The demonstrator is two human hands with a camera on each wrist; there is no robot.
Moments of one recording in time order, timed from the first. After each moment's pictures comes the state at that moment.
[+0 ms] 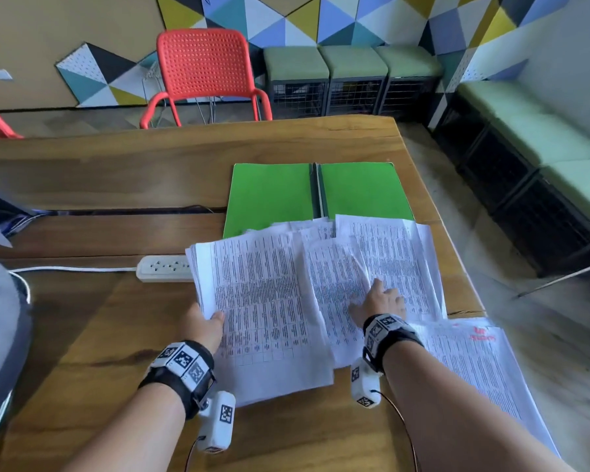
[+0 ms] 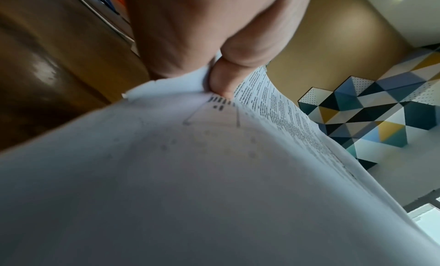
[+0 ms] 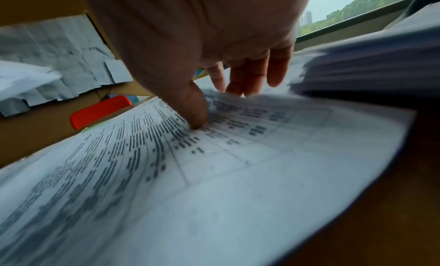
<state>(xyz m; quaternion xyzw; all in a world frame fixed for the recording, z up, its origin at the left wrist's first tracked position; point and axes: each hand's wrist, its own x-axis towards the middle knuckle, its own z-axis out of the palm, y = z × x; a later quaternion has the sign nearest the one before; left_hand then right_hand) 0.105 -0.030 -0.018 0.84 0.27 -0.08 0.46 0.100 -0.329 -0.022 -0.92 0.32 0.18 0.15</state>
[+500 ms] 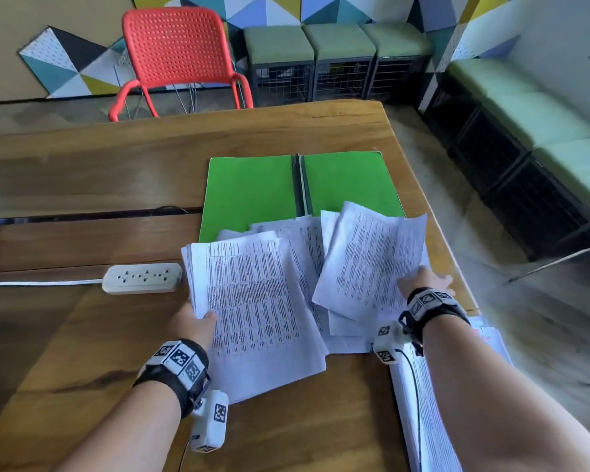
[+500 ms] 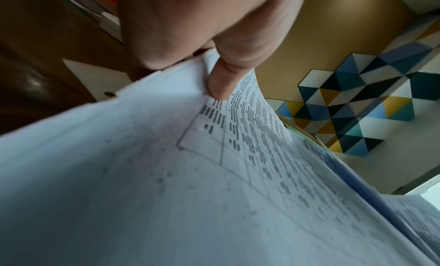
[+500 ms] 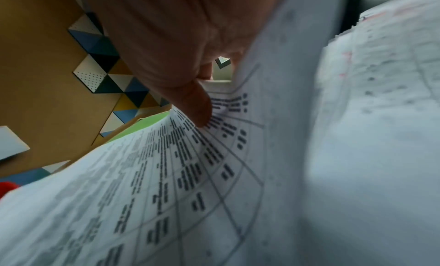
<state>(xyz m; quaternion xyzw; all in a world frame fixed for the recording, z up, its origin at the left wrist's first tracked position) 0.139 -0.056 -0.037 0.87 0.28 -0.10 0.40 0.136 -0.441 -0.017 -0.84 0.49 0.15 0.17</state>
